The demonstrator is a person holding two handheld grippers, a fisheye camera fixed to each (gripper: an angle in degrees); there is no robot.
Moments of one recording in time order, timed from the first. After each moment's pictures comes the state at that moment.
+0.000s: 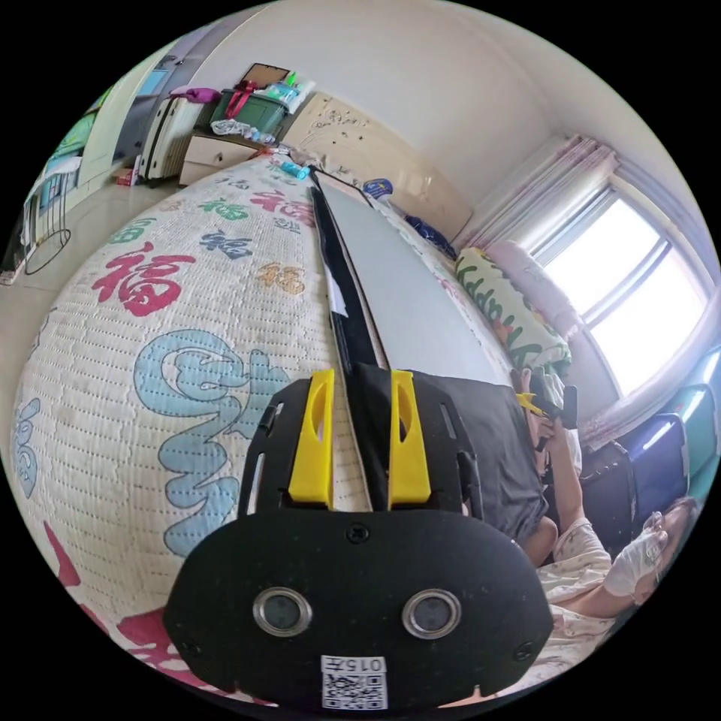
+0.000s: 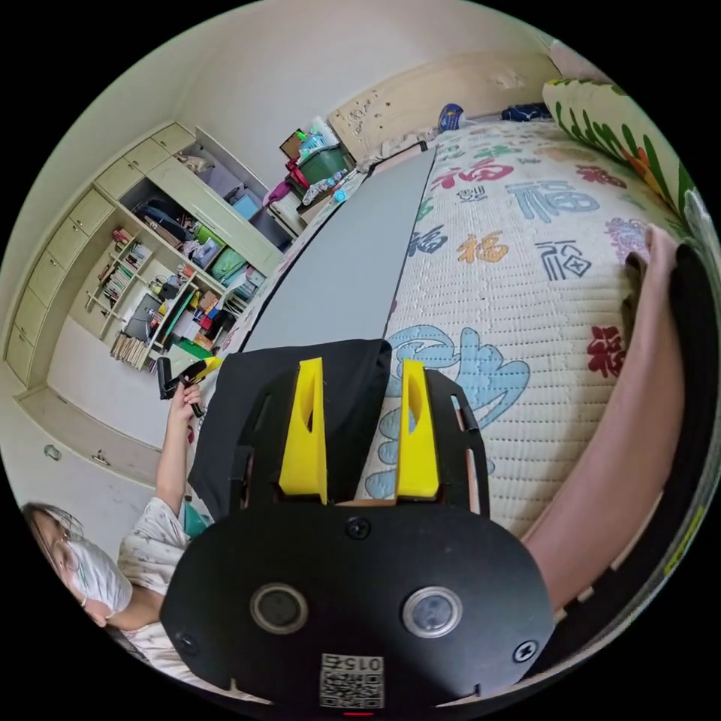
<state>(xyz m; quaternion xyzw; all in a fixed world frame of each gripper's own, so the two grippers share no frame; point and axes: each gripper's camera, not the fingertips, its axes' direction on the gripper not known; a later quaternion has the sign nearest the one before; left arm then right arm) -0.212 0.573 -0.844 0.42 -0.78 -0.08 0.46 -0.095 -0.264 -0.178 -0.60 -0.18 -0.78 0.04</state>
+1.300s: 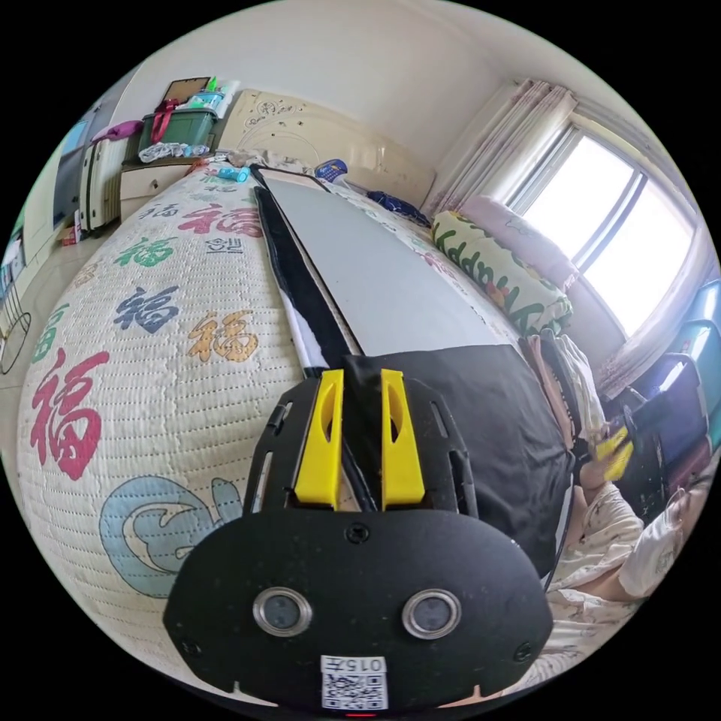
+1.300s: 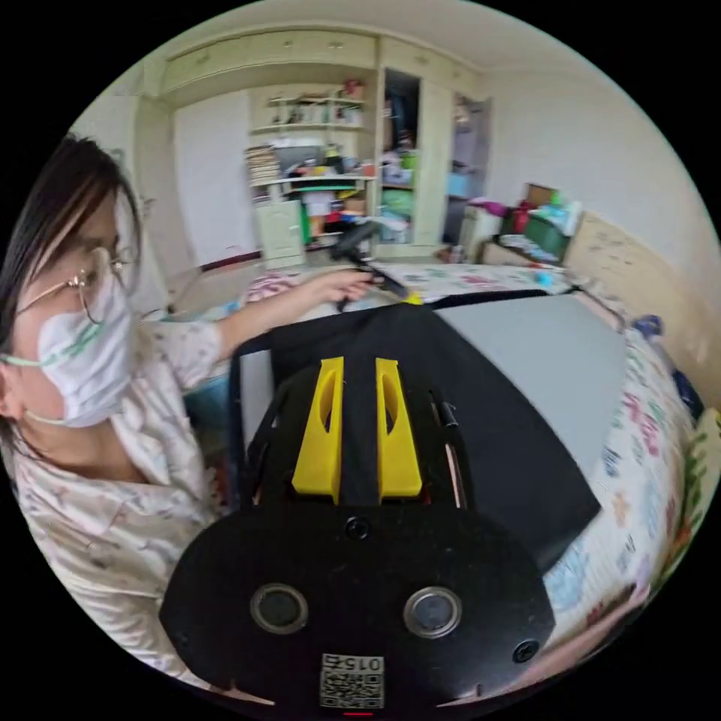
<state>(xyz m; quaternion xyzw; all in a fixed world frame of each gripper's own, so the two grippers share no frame) -0.222 0.509 -0.961 0.31 -0.81 -0.06 0.49 0.151 -0.380 -0.217 -0.48 -0.42 -0.69 -0.35</state>
